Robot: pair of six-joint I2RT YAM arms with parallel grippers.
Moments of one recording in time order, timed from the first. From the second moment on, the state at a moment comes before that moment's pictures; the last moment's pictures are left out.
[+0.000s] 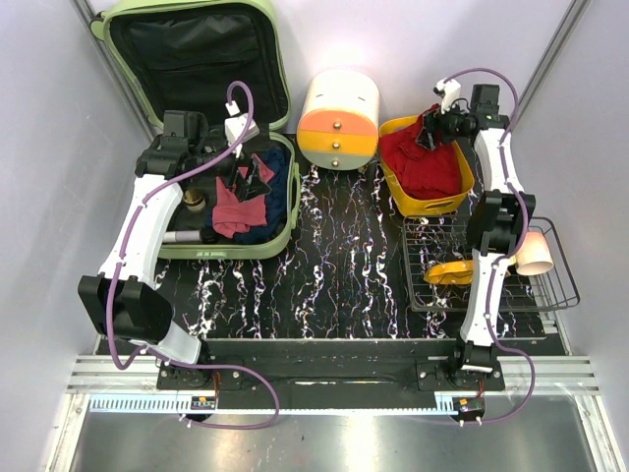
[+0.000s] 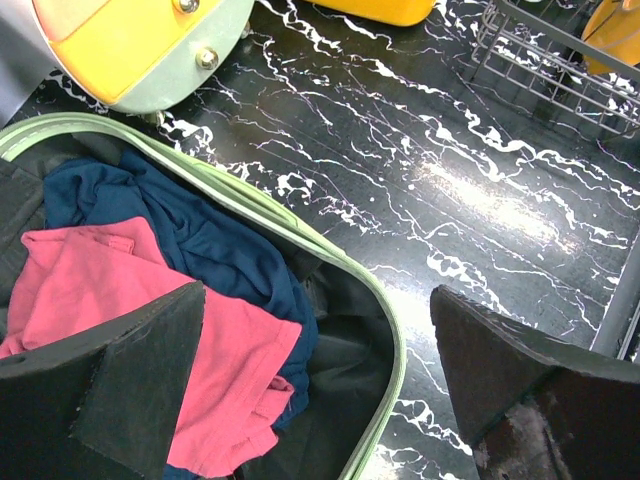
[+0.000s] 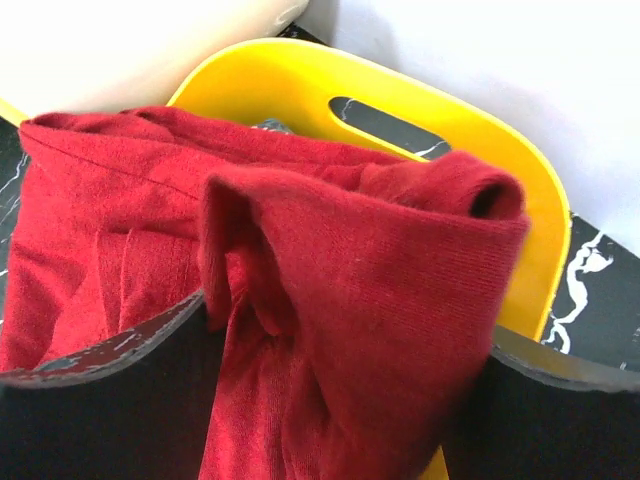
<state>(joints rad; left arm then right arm) -0.11 1.53 1.62 -0.80 0.82 0.53 -0.10 2.42 2.39 -0.65 -0.66 -0.46</state>
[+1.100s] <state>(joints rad) 0.11 1.58 1.56 -0.75 0.72 0.28 -0.05 2.39 2.27 -0.62 -0.43 -0.20</state>
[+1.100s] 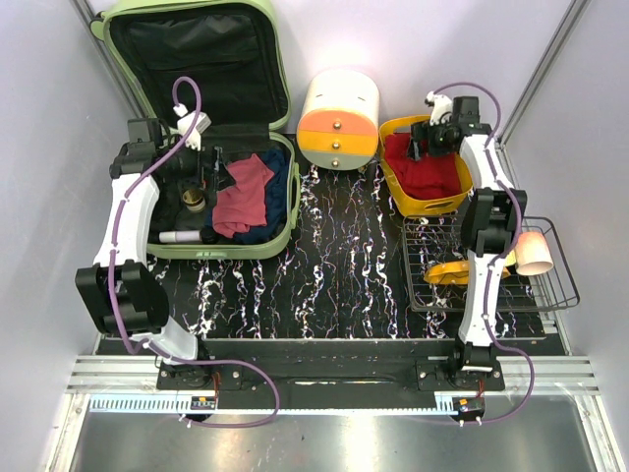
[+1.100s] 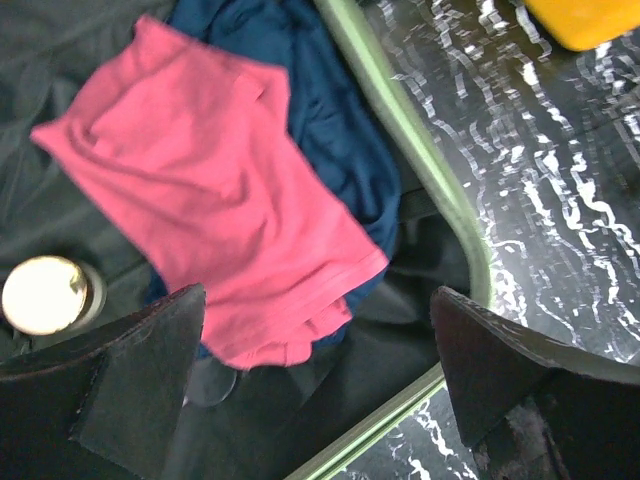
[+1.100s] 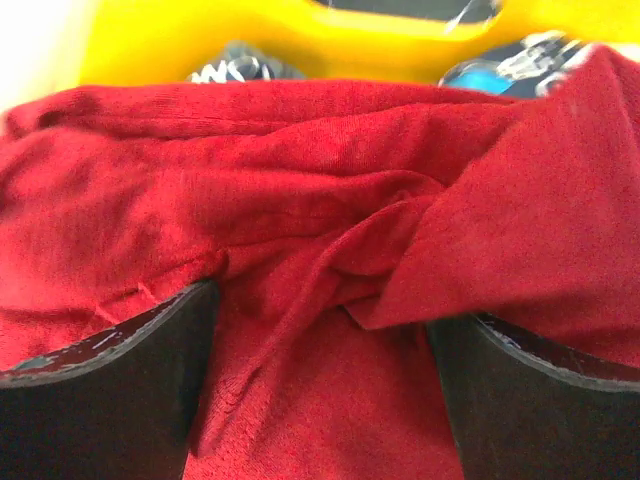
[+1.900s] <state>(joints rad) 0.13 1.70 1.40 -0.91 0.63 0.96 -0.03 2.08 2.15 -0.69 -0.55 -0.26</state>
